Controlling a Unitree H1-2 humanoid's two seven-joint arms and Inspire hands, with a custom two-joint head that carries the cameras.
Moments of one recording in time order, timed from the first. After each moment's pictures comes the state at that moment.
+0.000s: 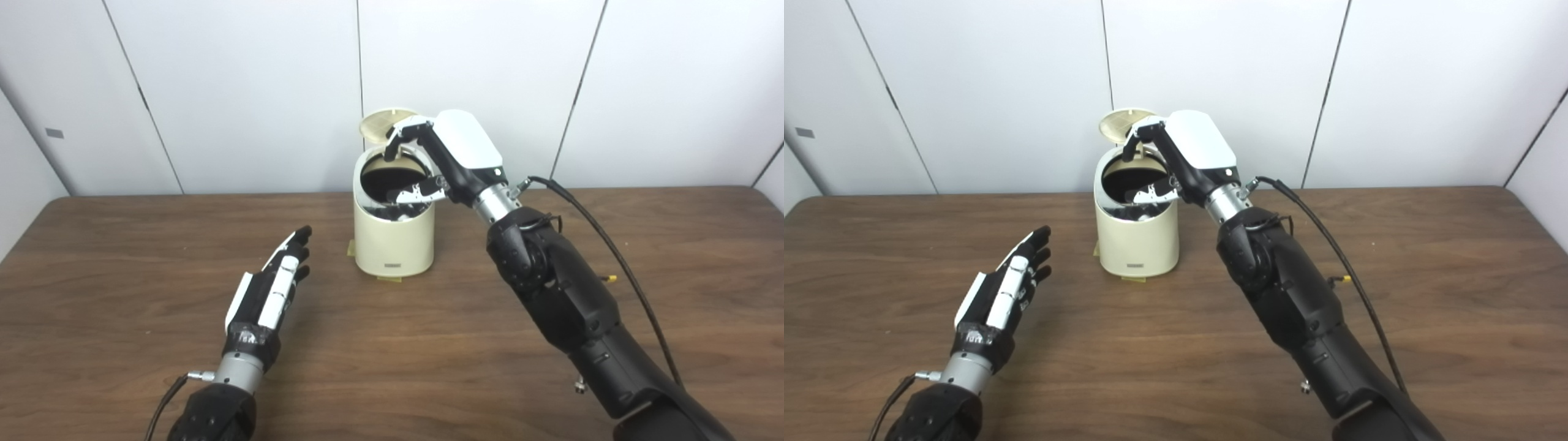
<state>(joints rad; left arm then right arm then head) -0.07 0.06 0.00 -0.25 -0.07 0.29 -0.09 -0.72 -0.16 0.33 0.29 -0.77 -0.06 -0.10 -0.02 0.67</state>
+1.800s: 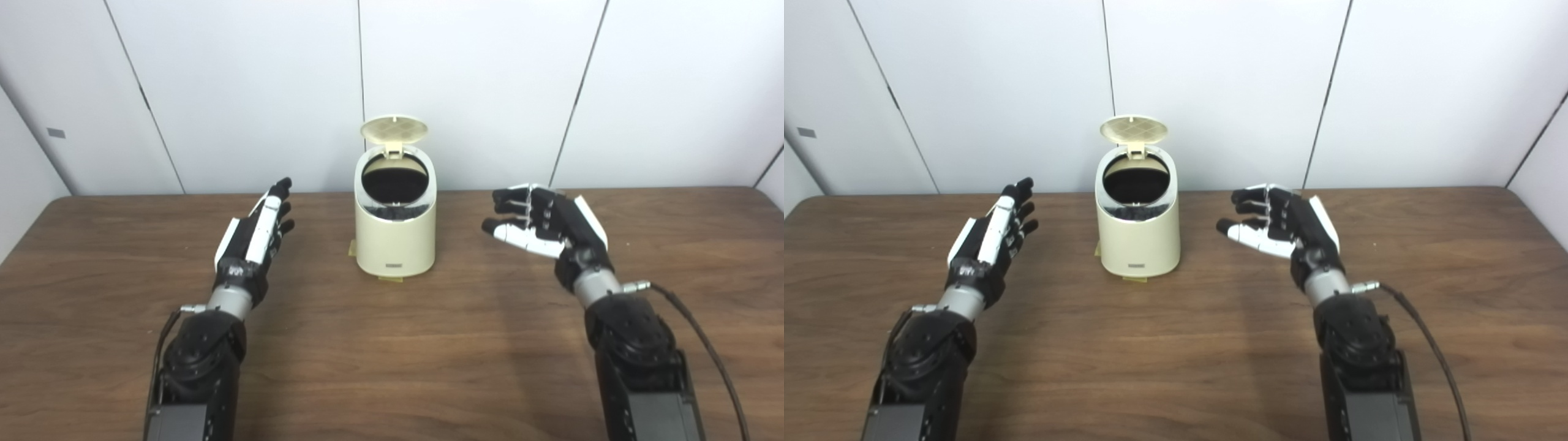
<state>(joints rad) -0.36 0.11 0.11 -0.04 -0.12 0.37 -0.08 -0.27 -0.05 -0.11 -0.18 -0.03 0.44 0.13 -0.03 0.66</state>
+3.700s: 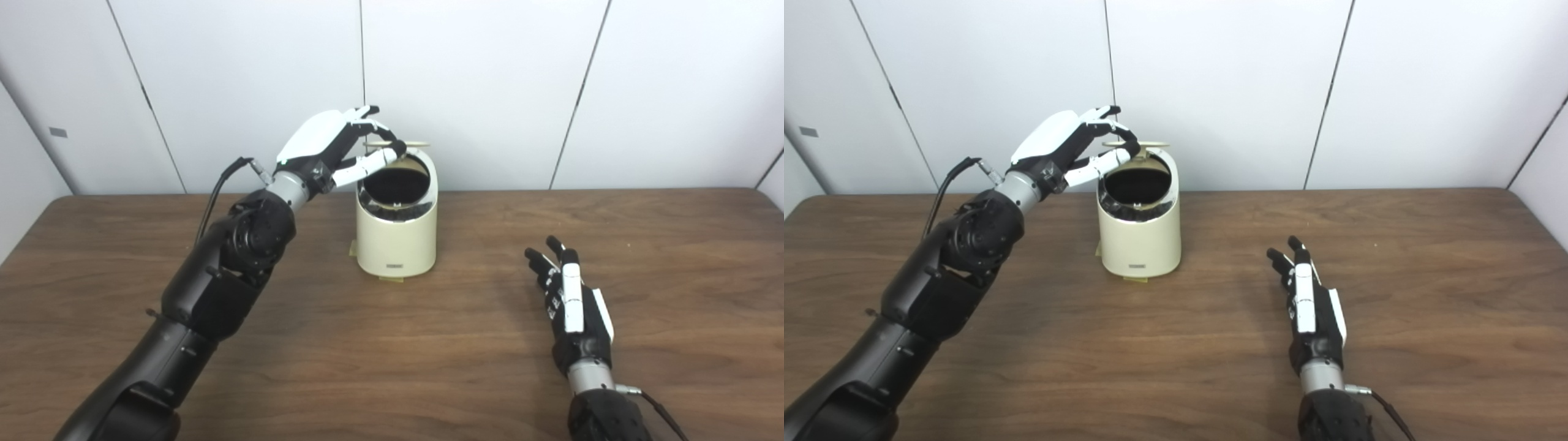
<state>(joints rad) -0.75 0.33 -0.38 0.19 0.53 0.12 -0.20 -0.07 0.07 -0.07 -0.10 0.03 0.20 -0.09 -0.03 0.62</state>
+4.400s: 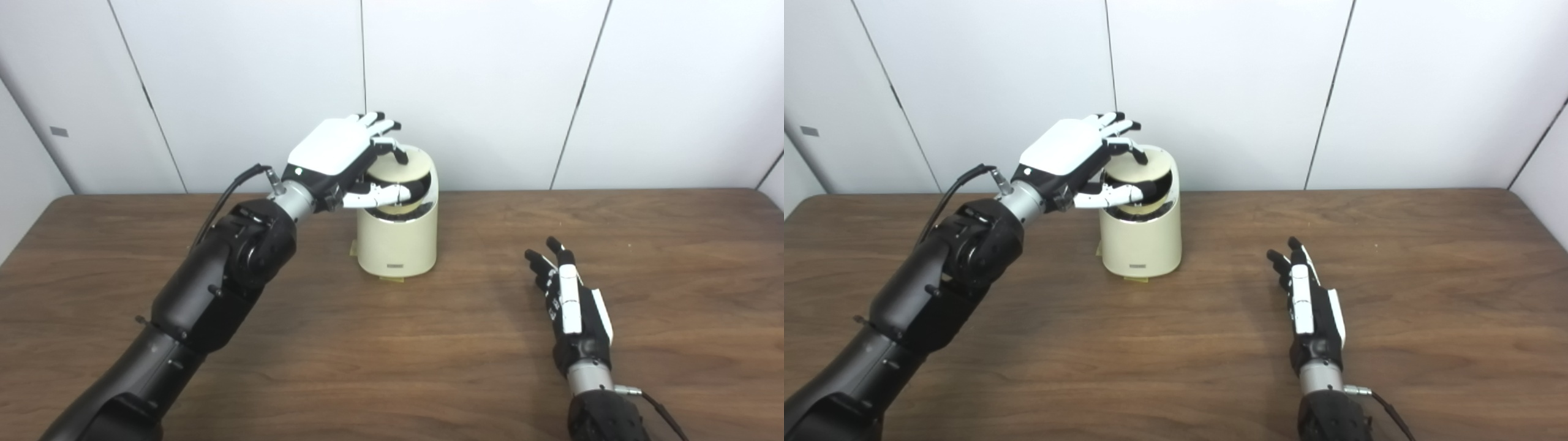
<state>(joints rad) -0.72 0.38 -0.45 0.09 0.81 0.00 -0.25 -0.06 0.06 -0.06 -0.13 0.01 0.22 -0.11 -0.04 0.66</state>
